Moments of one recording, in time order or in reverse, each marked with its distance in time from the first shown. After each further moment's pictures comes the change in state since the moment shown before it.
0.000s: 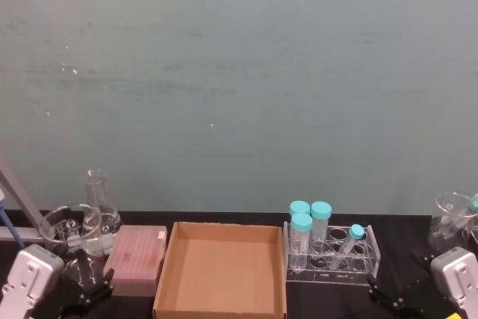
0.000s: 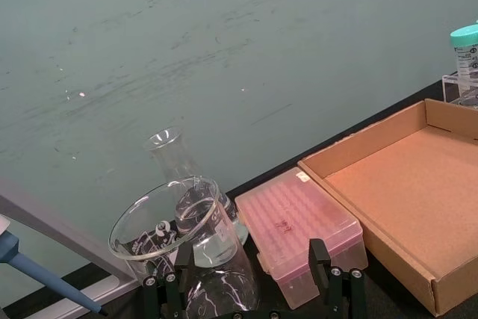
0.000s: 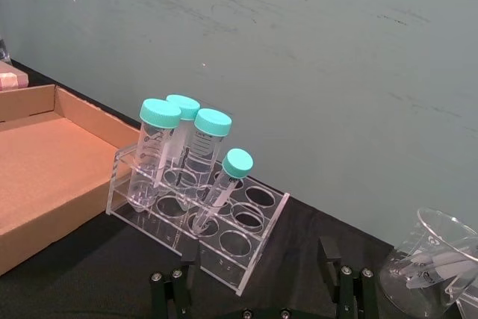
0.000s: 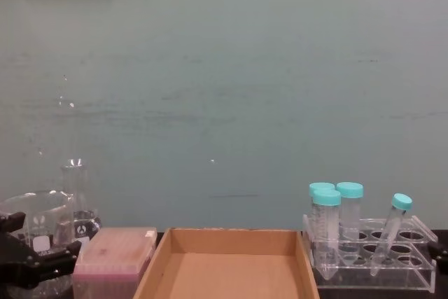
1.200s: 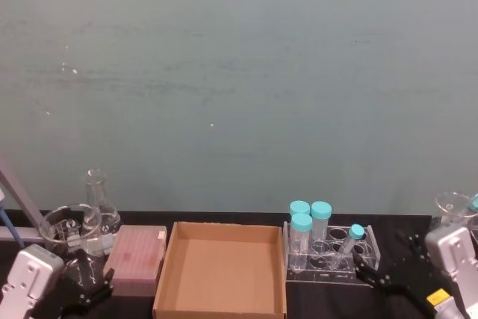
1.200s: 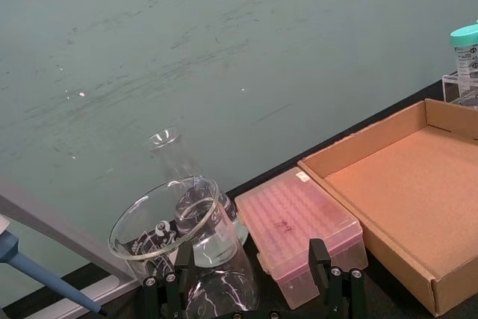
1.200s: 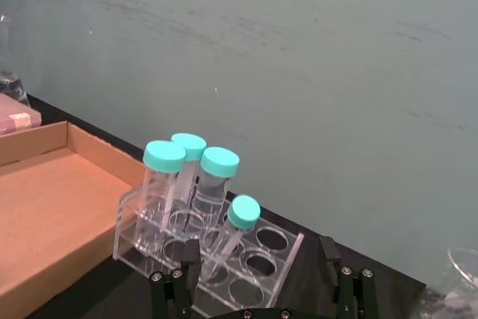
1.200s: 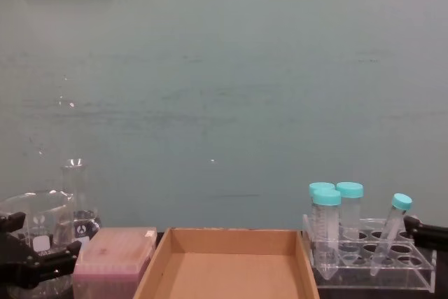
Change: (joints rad) left arm 0.000 0.000 0.000 0.000 0.000 0.000 0.000; right arm 0.081 -0.076 0.039 0.085 0.009 -0.021 0.122
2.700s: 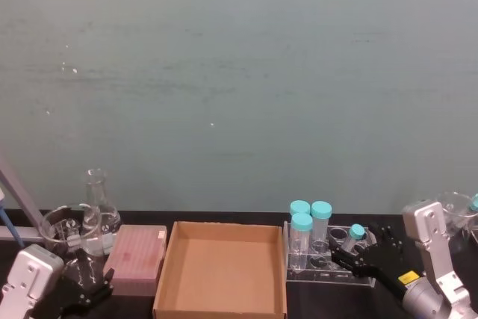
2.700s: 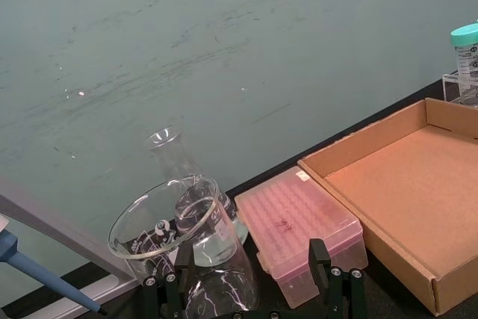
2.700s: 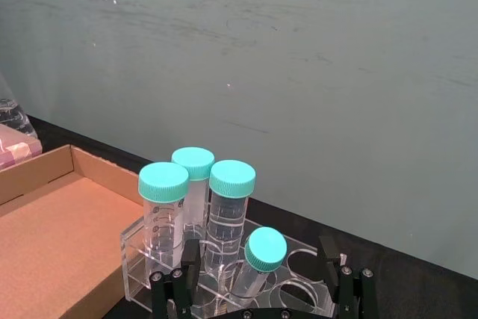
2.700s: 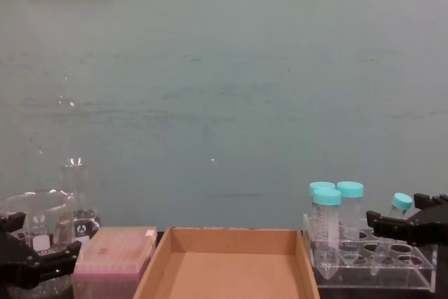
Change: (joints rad) left arm 0.000 0.000 0.000 0.000 0.000 0.000 0.000; right arm 0.130 -0.174 0.071 0.207 0.001 0.049 0.141
